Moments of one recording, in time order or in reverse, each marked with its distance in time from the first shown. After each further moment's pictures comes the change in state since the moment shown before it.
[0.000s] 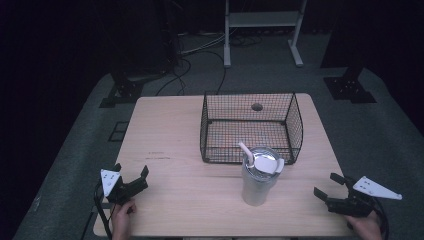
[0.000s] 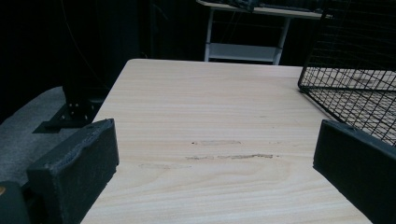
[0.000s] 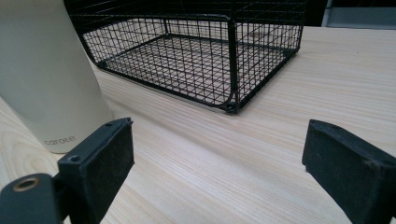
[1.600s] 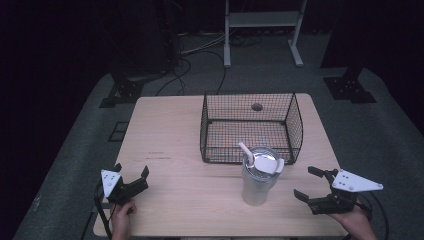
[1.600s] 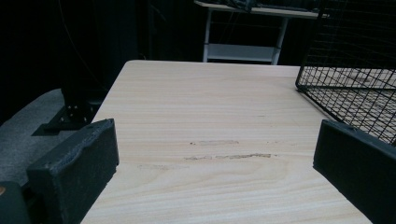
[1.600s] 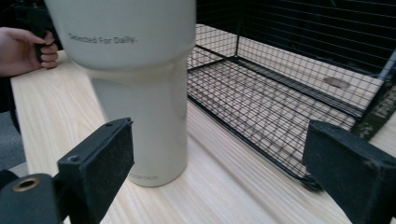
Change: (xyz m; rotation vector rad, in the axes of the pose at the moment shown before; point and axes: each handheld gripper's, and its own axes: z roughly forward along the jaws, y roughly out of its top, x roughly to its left) left arm -0.001 0.000 -0.001 -0.002 -0.008 0.006; right arm 0.062 0.057 0.019 0.021 0.190 -0.205
